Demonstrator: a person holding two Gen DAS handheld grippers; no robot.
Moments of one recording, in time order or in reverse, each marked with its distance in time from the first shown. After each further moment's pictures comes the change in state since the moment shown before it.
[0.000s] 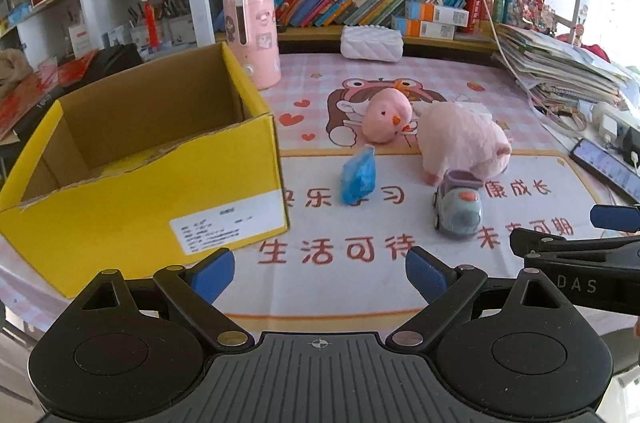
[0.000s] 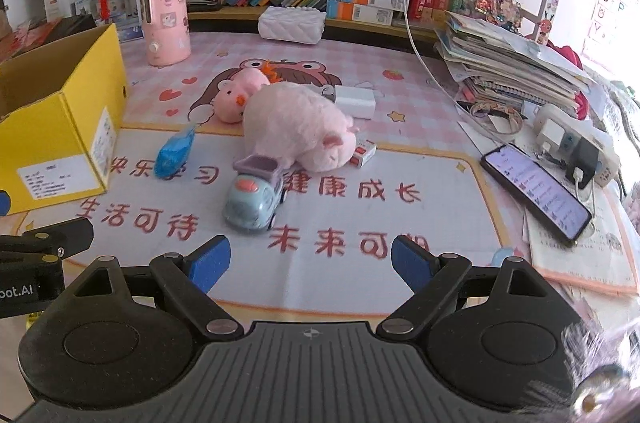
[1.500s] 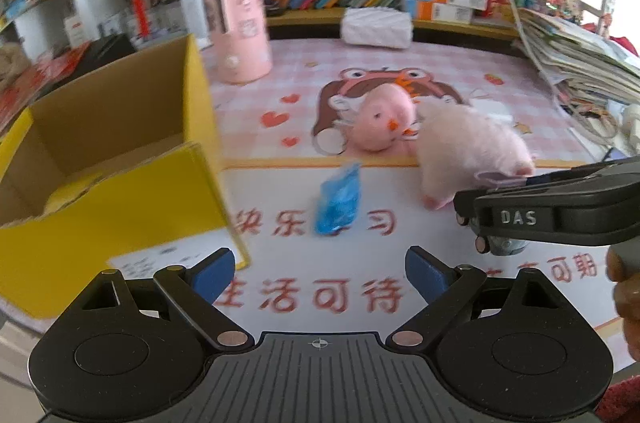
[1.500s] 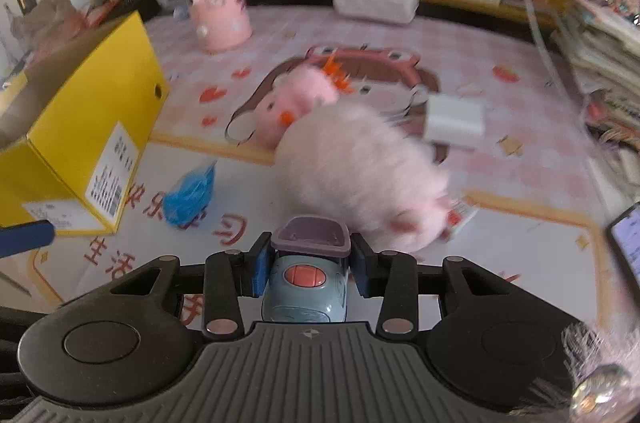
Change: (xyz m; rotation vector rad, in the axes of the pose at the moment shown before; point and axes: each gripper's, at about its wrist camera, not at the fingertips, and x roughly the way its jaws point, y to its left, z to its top) left arm 0.053 -0.038 0.033 -0.006 0.059 0.049; right arm 0.097 -0.021 0.067 -0.070 0.100 0.315
